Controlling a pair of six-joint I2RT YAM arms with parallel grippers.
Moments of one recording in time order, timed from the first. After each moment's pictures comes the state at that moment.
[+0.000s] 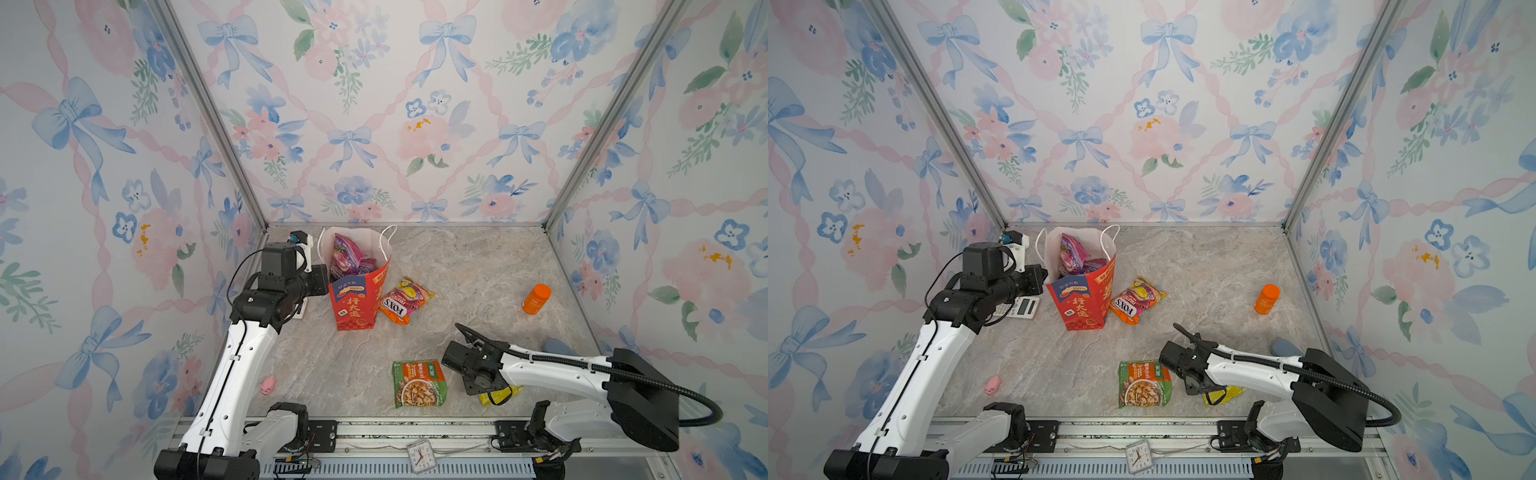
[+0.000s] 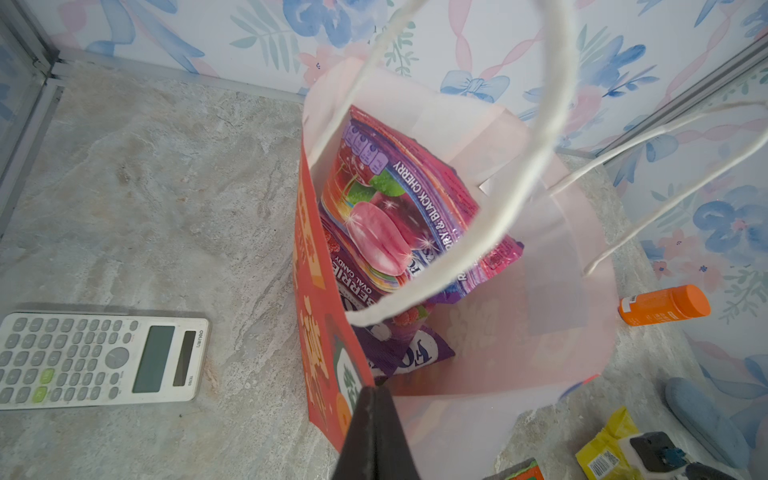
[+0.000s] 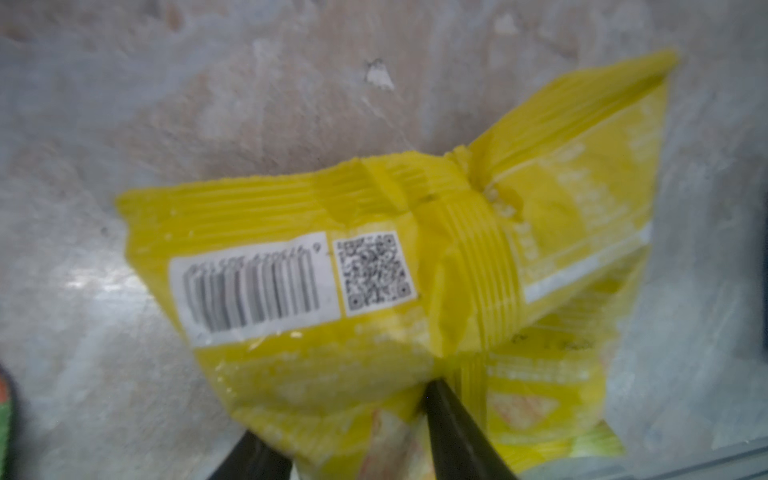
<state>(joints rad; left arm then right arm) -0.11 1.06 1.15 -0.74 0.20 -0.25 1.03 1.35 0.65 -0.92 0.30 0.87</state>
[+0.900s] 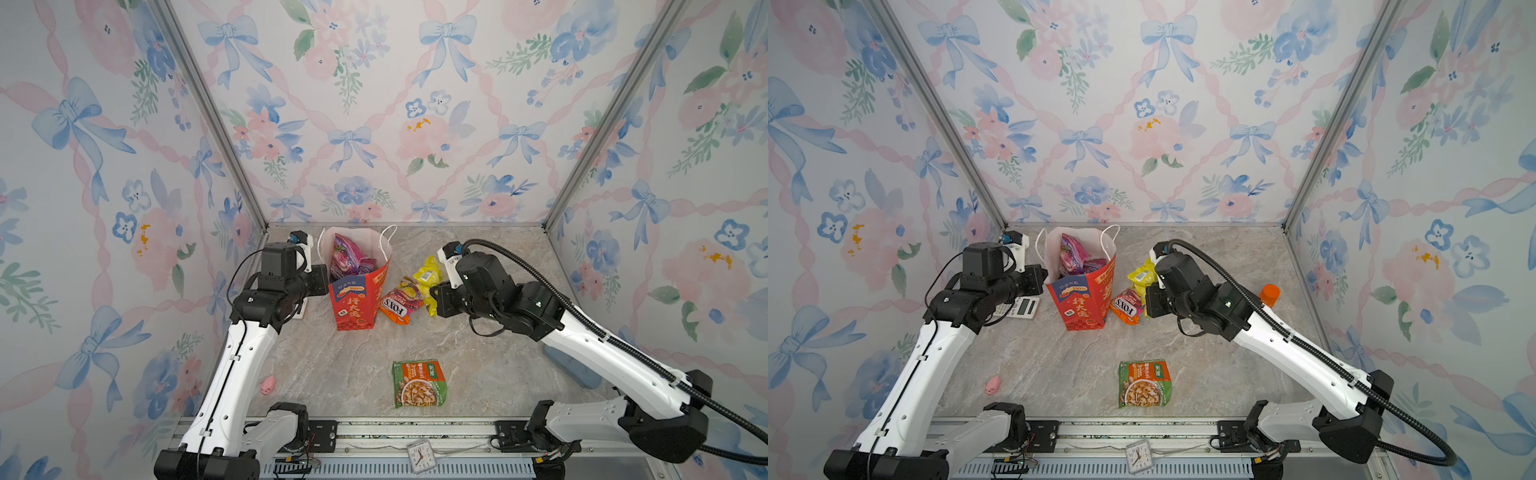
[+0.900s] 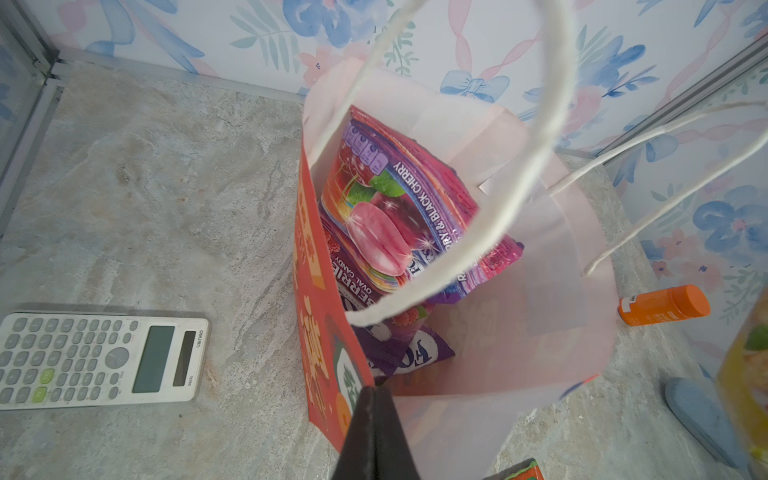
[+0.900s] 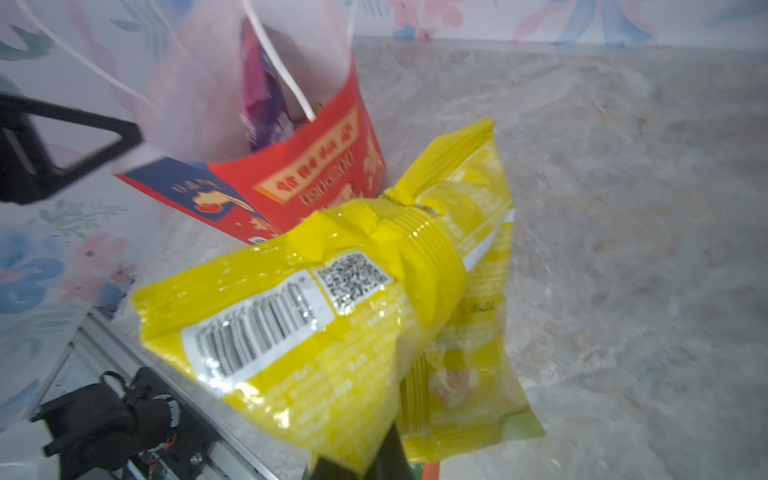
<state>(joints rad) -0.11 1.06 1.15 -0.74 0.20 -0.25 0.90 1.33 1.50 -0.78 0.10 0.48</state>
